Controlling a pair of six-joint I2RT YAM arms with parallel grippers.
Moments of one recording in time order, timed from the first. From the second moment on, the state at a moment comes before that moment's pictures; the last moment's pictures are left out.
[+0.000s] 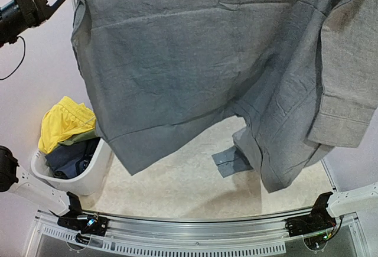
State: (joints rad) left arm -1.03 1.28 2.33 -0.88 -0.20 -0.16; right arm 0.80 1.08 2.22 -0.34 -0.04 -0.26
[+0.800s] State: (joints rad) left arm -1.01 1.19 2.30 -0.62 -0.10 -0.15; right arm 0.80 1.16 2.29 -0.11 -0.15 -0.27
